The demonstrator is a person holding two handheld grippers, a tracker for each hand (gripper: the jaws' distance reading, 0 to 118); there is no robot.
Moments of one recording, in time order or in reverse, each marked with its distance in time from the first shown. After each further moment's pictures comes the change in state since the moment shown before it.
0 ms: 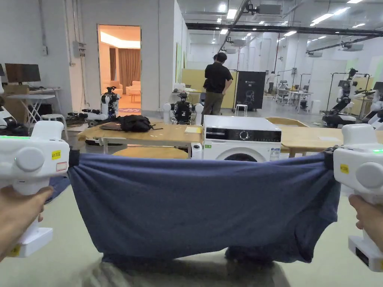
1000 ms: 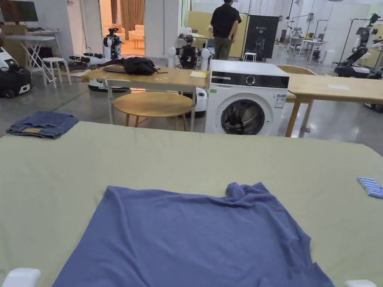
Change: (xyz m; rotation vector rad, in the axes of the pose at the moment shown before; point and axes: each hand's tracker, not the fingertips) left arm 0.008 -0.365 0.126 -0.513 -0.029 0.009; right arm 0.000 -0.342 0.144 -0.579 0.051 0.130
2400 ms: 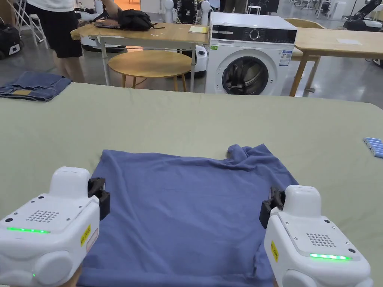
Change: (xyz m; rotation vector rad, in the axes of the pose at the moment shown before) left arm 0.100 0.093 0.043 0.408 0.010 -0.053; right arm -0.111 0.085 0.038 0.475 0.133 -0.239
